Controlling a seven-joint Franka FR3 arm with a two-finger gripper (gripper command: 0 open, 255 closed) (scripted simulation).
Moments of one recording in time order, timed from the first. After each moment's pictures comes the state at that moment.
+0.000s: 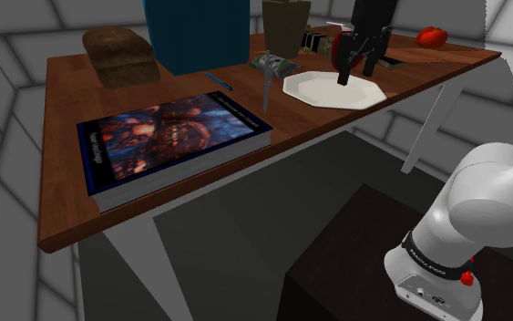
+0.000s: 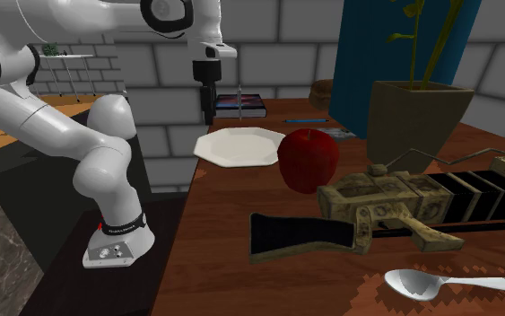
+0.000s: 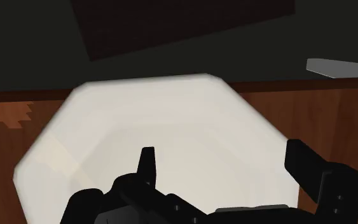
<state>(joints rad) 0.02 -0.74 -0.05 -2.28 -0.06 1.53 0.17</state>
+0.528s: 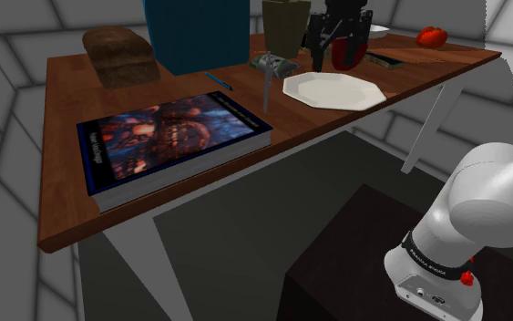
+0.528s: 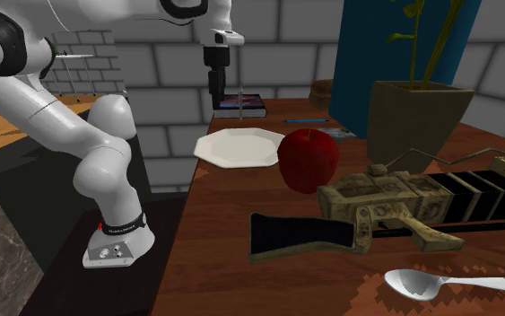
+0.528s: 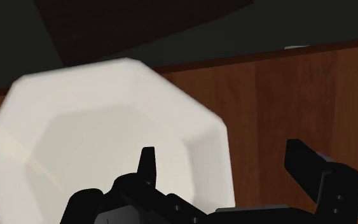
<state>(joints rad) 0.03 -0.60 0.05 -2.10 0.03 1.48 0.35</state>
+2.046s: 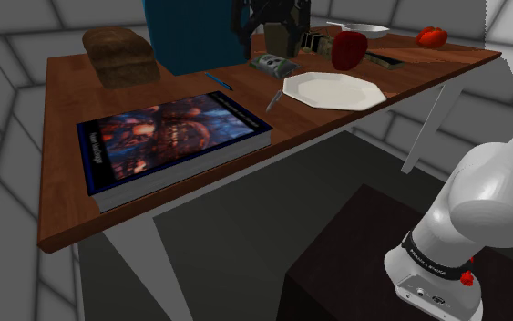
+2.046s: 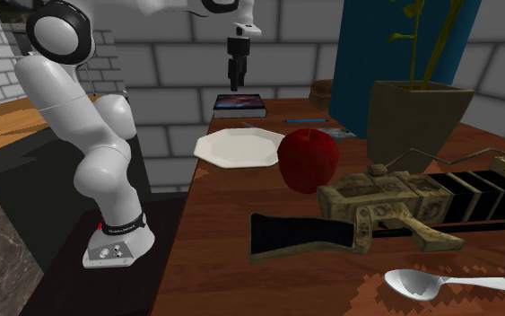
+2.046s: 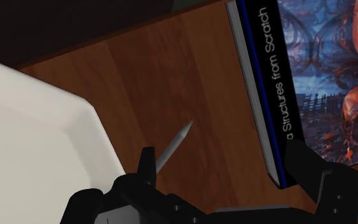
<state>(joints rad) 0.04 -0.26 0.21 -1.73 0.12 1.45 0.72</state>
